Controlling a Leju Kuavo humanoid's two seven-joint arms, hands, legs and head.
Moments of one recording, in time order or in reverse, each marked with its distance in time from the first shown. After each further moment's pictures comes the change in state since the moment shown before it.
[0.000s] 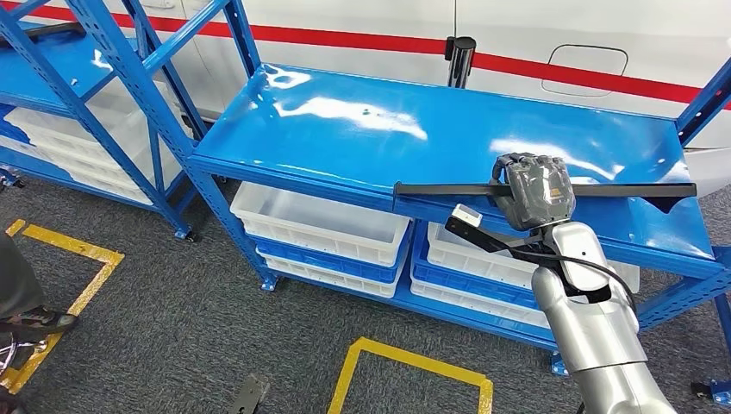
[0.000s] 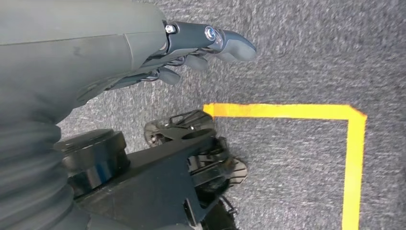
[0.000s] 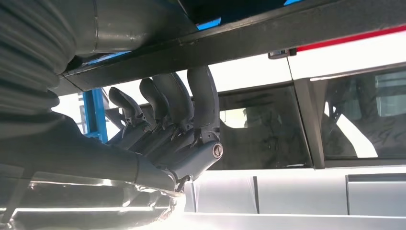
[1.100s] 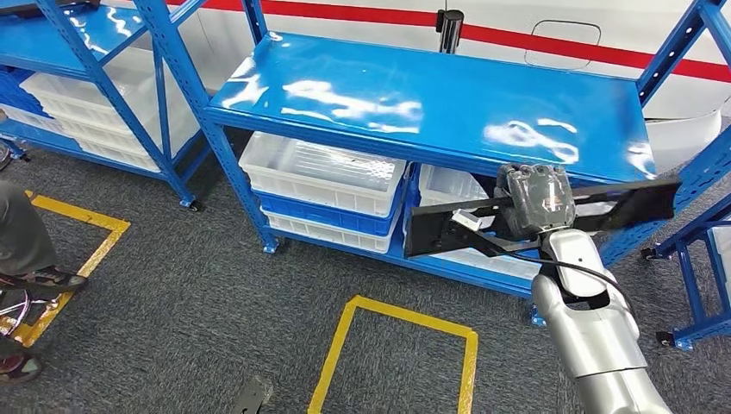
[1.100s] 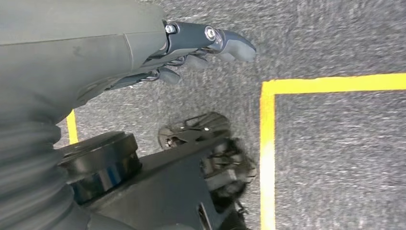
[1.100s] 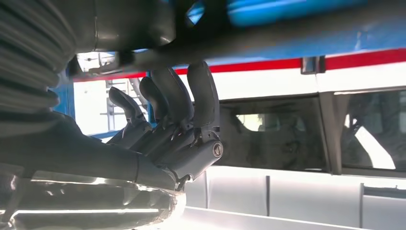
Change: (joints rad) left arm -0.001 -0.001 -0.007 0.002 -0.040 -0.001 0.049; right arm 0.033 -0.013 -0.008 -0.007 0.059 0.022 0.069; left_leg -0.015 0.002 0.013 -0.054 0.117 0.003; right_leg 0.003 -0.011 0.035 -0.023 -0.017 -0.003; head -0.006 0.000
